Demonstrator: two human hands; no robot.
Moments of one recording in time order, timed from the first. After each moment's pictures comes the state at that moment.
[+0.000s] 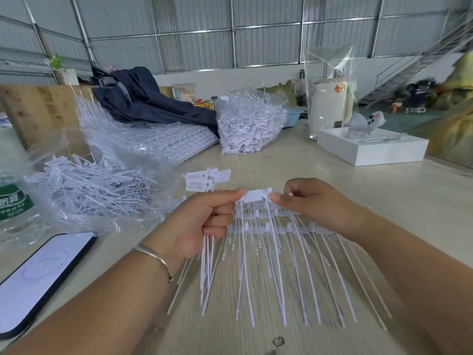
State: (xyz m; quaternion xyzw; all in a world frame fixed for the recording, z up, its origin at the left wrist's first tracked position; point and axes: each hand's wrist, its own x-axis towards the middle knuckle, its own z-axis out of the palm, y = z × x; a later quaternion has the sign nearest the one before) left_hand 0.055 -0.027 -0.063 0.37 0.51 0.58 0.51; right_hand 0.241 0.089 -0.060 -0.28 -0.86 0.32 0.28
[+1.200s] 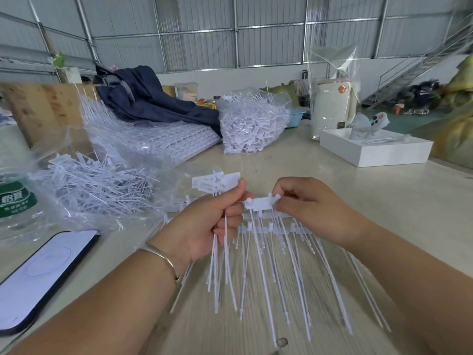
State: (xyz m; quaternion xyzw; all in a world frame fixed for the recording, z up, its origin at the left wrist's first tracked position) left_hand 0.063 -0.022 -0.066 0.34 0.50 0.60 0.53; right_hand 0.234 0.077 -0.062 -0.20 -0.87 0.33 0.32
